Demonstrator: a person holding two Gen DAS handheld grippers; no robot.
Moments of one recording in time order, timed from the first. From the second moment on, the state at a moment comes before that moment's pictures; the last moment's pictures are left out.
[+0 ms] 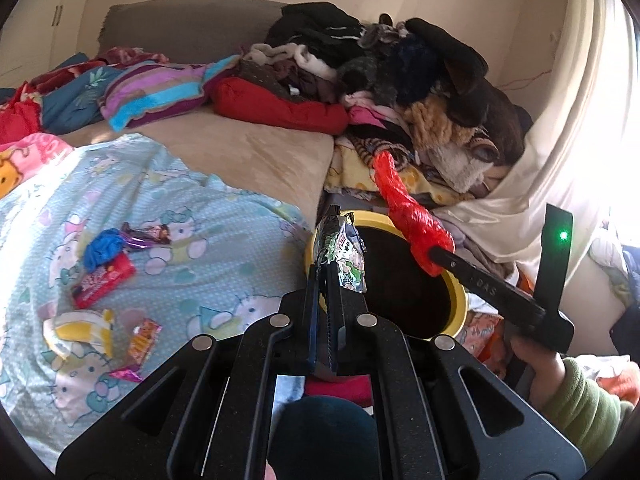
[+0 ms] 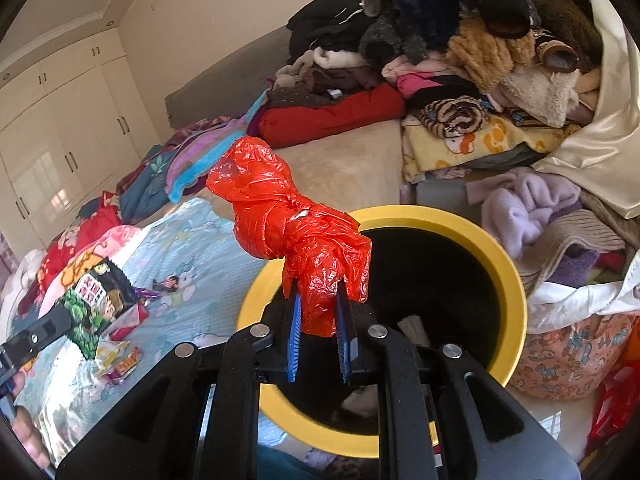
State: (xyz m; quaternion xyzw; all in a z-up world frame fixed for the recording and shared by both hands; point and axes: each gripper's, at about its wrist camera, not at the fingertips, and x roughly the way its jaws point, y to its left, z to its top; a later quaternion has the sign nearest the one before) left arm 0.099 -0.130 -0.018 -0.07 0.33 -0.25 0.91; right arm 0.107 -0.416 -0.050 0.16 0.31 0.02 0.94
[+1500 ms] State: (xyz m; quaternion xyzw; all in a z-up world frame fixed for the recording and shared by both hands) left arm 0.157 -0.237 -0.063 -0.02 0.39 -0.28 0.88; right arm 0.111 -0.481 -0.084 0.20 0.34 -0.06 0.92
